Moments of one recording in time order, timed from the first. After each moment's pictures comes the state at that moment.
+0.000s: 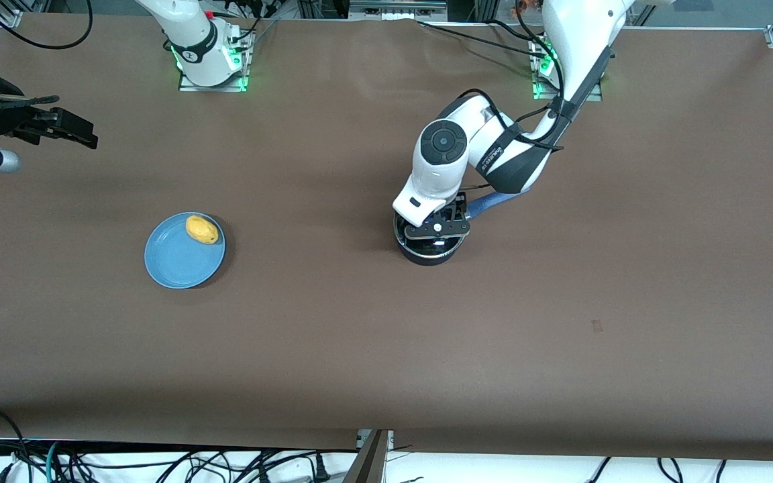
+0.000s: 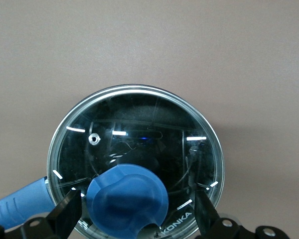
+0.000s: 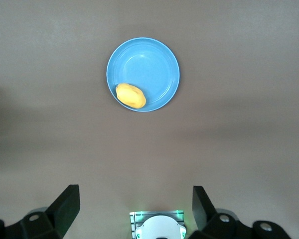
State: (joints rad) left arm -0.38 0.56 -0.36 -1.67 0.16 2.14 -0.88; right arm 0.03 0.02 0.01 -1.56 0.00 1.41 0.10
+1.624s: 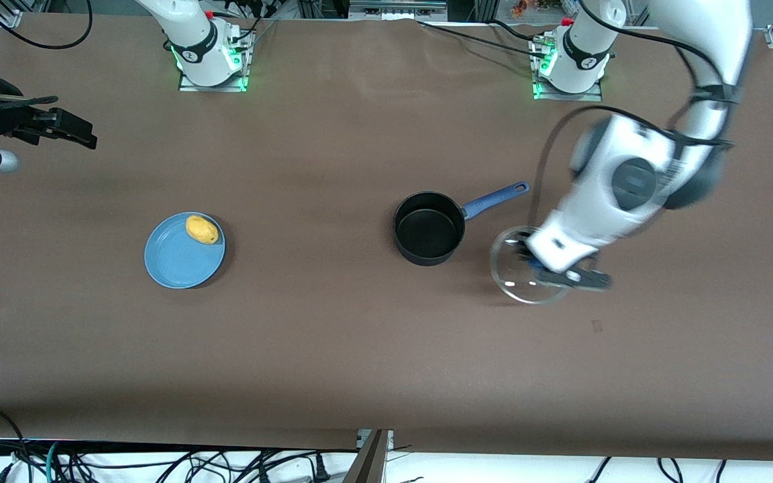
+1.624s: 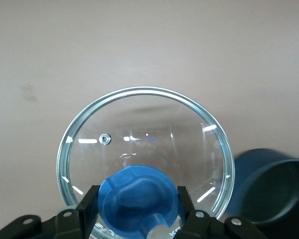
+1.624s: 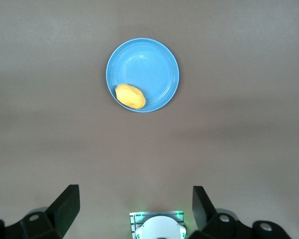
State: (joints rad) left arm -0.10 0.40 -0.15 -1.68 -0.01 2.06 -0.11; right arm 0.03 0.02 0.01 -1.56 0.00 1.41 0.10
